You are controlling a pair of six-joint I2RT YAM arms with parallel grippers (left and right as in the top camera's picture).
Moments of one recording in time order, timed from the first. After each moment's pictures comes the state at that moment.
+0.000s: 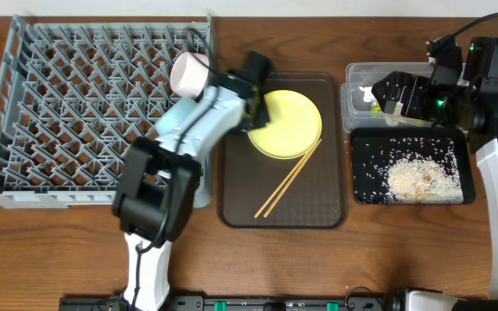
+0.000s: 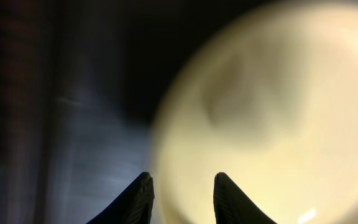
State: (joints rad) left arm -0.44 2.12 1.63 -0.81 0.02 -0.69; right arm -0.08 1.46 1.46 -0.91 -0.41 0.18
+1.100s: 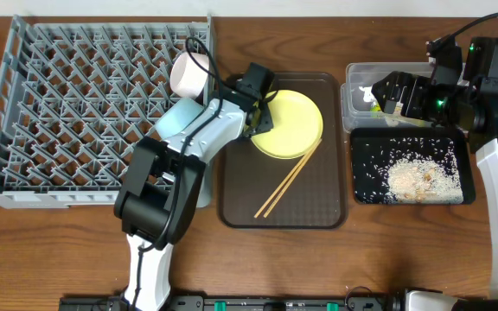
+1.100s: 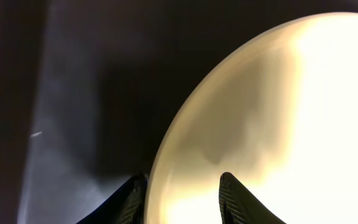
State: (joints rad) left arm -0.47 2.12 1.49 -0.57 -0.02 -0.70; right arm -0.08 1.46 1.46 -0.91 -0.41 0.18
